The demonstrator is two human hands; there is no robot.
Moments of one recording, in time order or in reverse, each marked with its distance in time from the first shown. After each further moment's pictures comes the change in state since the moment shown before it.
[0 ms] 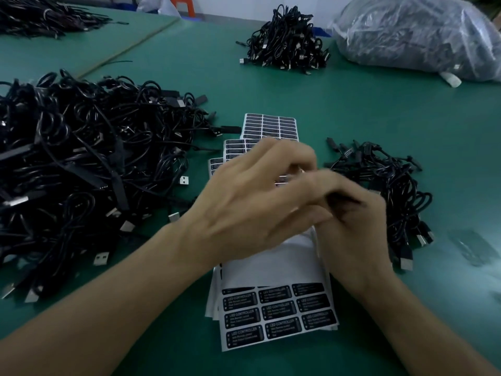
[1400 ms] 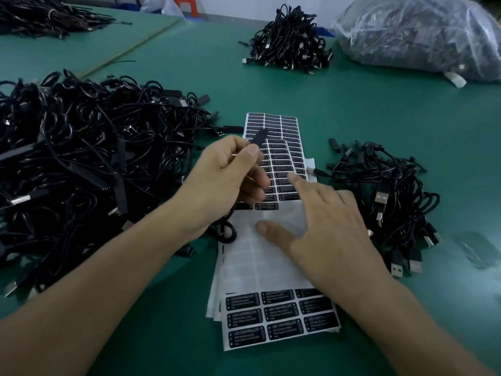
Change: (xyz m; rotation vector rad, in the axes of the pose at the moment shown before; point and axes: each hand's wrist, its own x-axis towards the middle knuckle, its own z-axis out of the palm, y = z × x) left_hand -0.006 -0.027 -0.004 -0.869 0.056 -1.036; right_hand -0.002 -0.003 0.005 -0.856 -0.394 0.392
